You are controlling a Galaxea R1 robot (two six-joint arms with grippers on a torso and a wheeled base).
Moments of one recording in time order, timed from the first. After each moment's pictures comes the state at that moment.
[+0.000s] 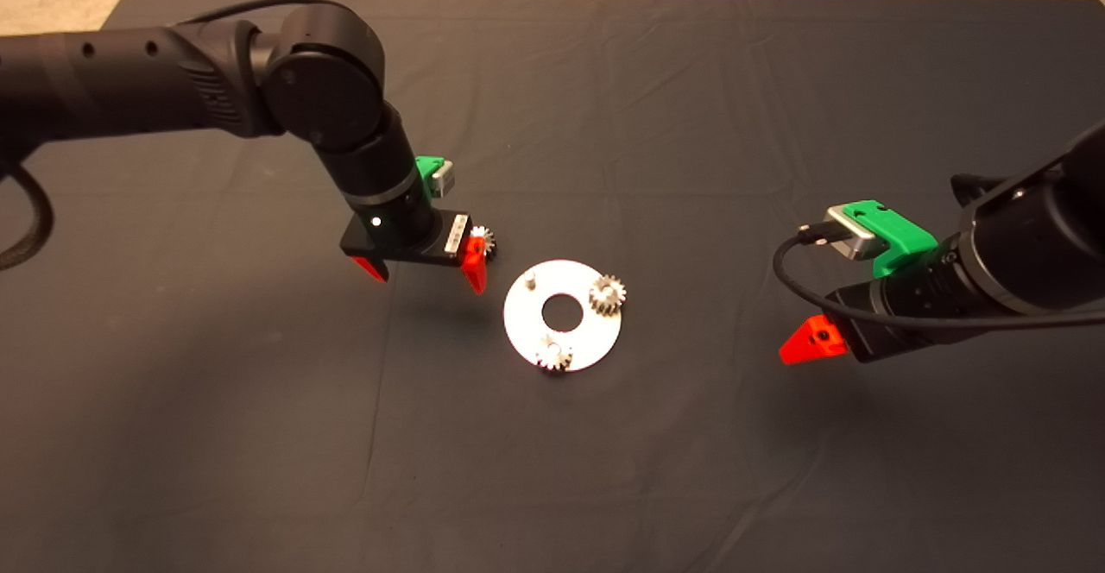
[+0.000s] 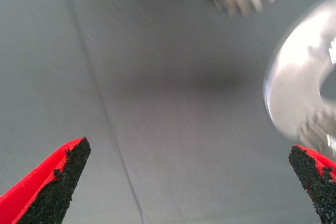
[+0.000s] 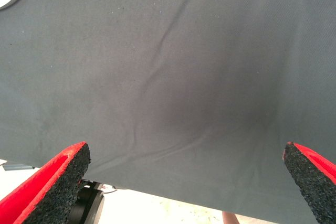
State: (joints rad) left arm -0.48 2.53 -1.18 0.12 1.45 -1.26; right arm 0.53 2.26 -0.57 -0.16 -1.53 1.51
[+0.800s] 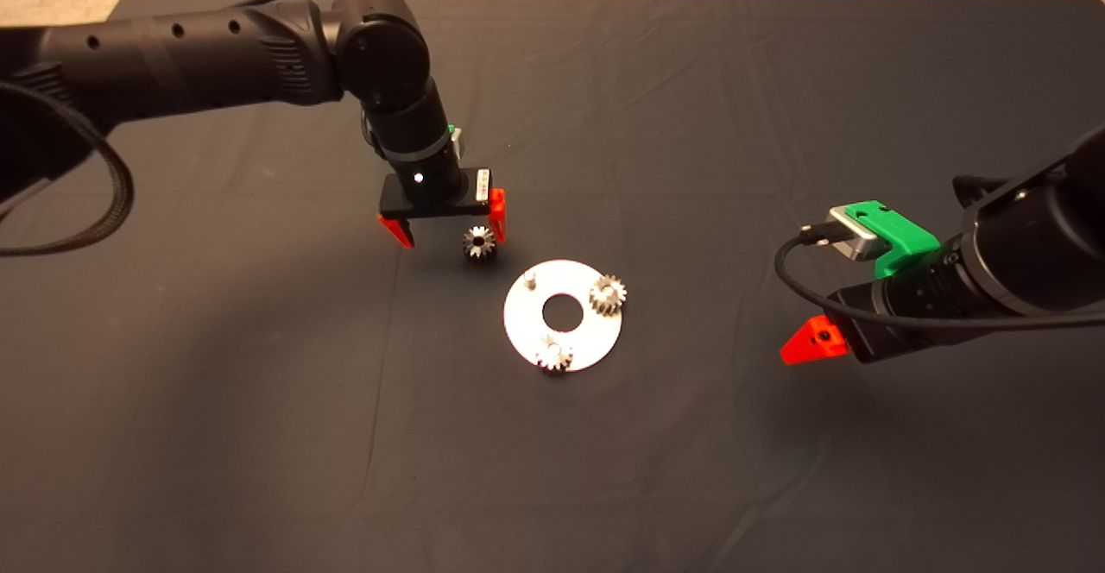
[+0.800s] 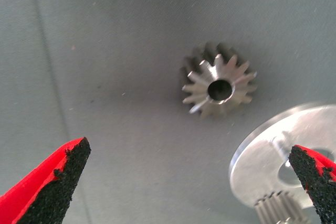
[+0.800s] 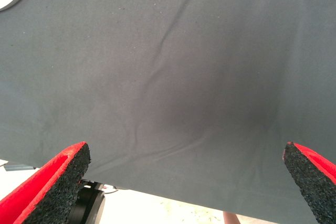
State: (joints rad) left arm -0.46 2.66 -1.43 0.12 1.41 -1.31; right arm 0.53 2.26 -0.57 -0.16 -1.53 1.51
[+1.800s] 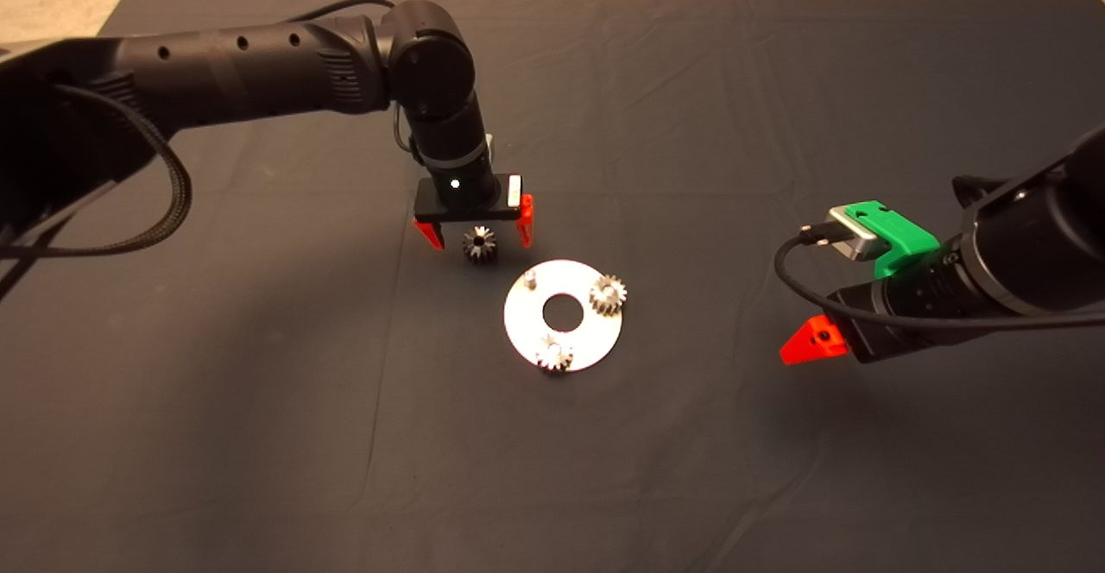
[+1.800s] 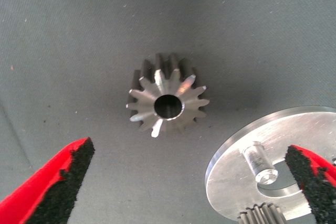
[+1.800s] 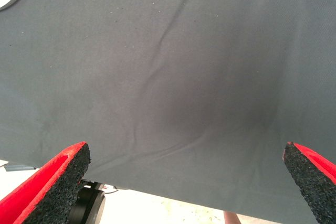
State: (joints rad) left arm -0.44 2.73 -1.48 0.16 1.41 -1.26; right arm 0.53 2.26 -0.57 -0.16 -1.53 1.51
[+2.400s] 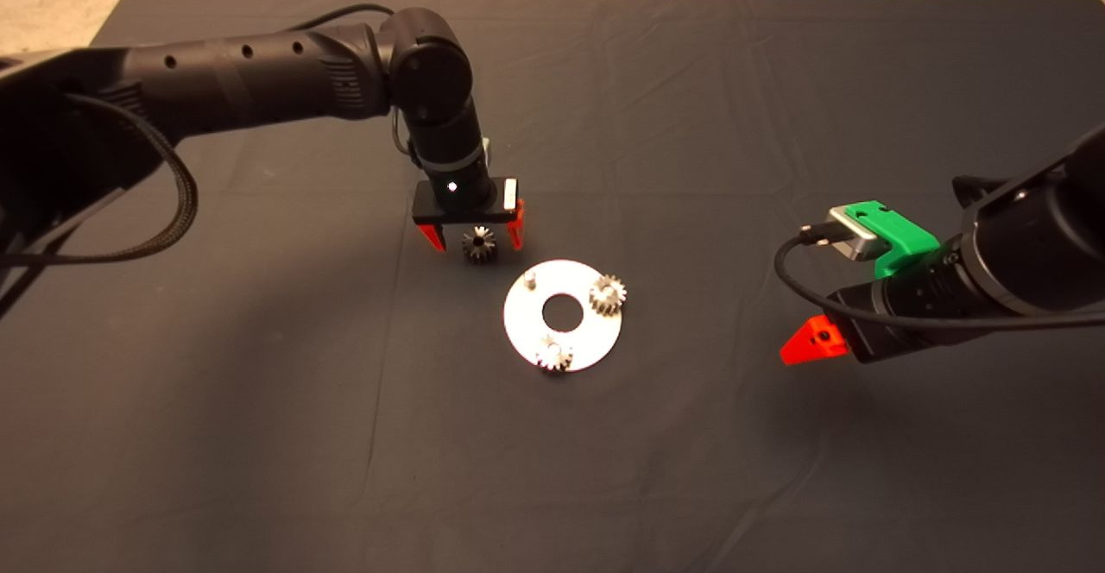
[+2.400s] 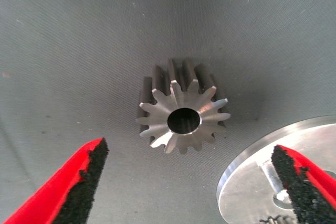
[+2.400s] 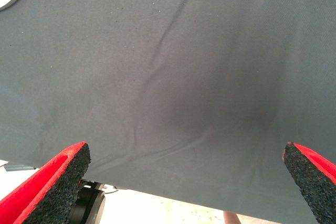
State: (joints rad) left arm -0.41 2.73 -1.51 0.16 1.41 -1.23; right arm 0.53 2.26 -0.57 -0.16 -1.53 1.51
